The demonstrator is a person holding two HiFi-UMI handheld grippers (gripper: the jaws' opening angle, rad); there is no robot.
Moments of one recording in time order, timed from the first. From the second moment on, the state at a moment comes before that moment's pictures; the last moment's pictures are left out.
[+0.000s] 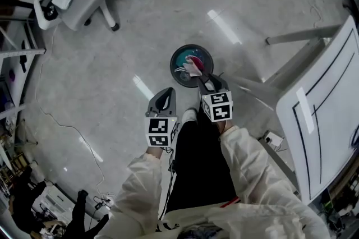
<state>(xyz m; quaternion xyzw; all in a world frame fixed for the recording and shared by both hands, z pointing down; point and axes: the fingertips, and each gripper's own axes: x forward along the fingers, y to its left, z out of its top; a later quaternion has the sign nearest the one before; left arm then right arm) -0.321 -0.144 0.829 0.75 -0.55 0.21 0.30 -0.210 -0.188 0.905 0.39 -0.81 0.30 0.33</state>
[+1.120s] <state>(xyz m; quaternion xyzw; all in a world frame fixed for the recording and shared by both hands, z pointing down) -0.299 -0.087 0.498 0.80 -0.54 0.16 0.20 -0.211 -0.112 0.487 0.41 -0.87 0.23 0.16</state>
